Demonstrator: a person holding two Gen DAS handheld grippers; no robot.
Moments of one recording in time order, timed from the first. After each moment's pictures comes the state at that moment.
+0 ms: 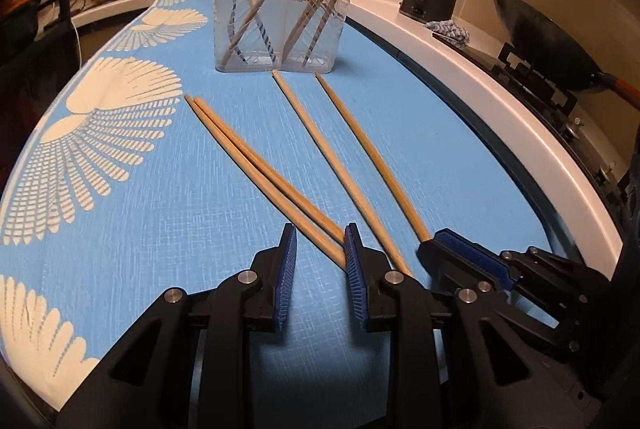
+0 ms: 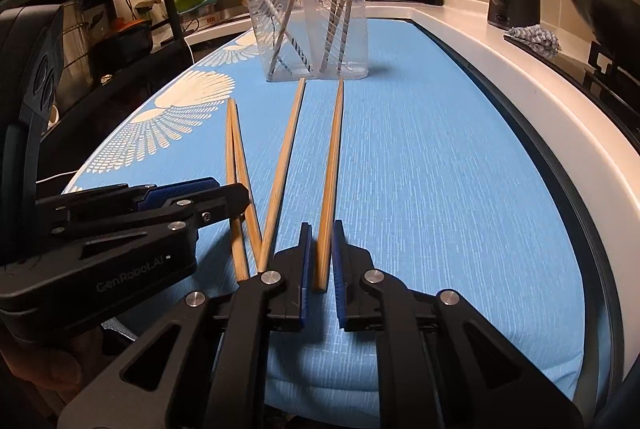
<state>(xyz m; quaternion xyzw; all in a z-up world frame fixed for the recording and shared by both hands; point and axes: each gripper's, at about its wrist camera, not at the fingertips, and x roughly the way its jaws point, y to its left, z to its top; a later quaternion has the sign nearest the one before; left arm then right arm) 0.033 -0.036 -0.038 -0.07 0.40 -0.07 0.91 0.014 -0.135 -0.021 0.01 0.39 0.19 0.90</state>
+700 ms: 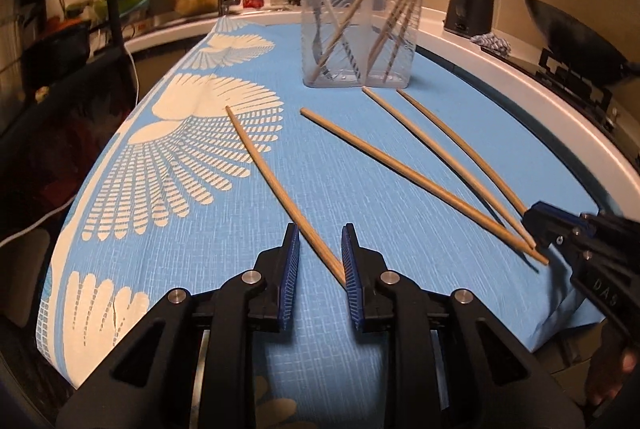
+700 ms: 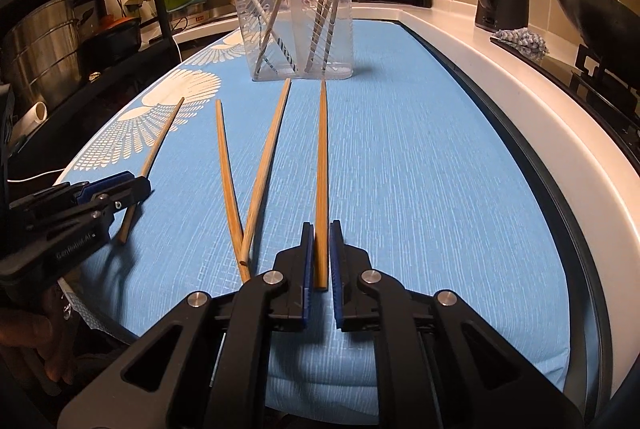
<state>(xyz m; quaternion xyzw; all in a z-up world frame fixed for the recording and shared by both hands) 0.008 0.011 -0.041 -0.01 0.35 0.01 0.94 0.013 -0.139 -0.021 0.00 0.39 0.16 0.91</state>
